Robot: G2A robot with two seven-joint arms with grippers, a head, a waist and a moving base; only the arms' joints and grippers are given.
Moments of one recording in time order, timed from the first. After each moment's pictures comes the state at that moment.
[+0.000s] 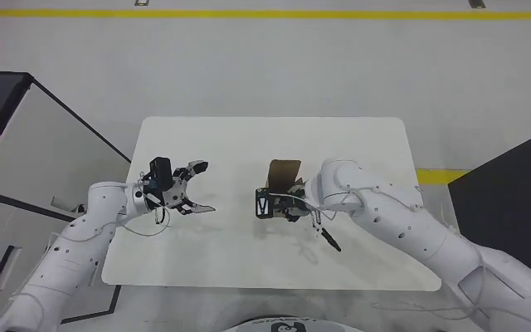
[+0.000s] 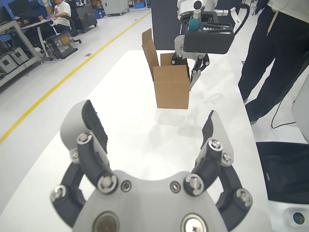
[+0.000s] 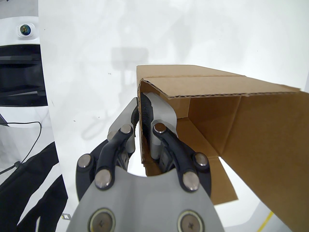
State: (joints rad) left arm 1.28 -0.81 -1.17 -1.38 1.58 -1.01 0.75; right arm -0.81 -1.07 0.55 -1.68 -0.84 -0.66 1.10
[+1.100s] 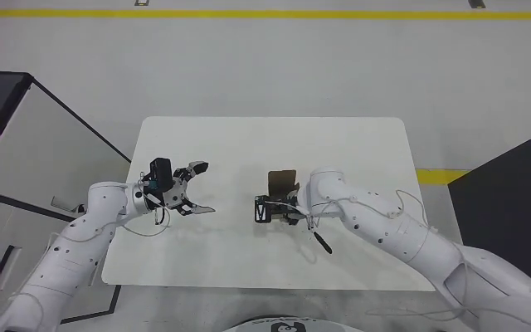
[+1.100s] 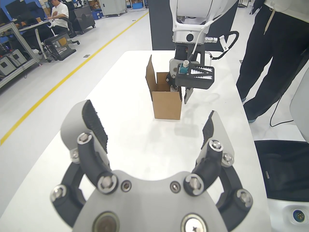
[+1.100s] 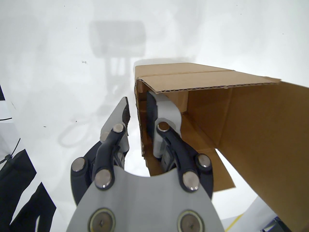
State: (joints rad) left arm 1.28 -0.81 -1.17 -1.38 1.58 -1.01 0.75; right arm -0.82 -1.13 0.46 -1.54 -1.03 -0.63 1.04
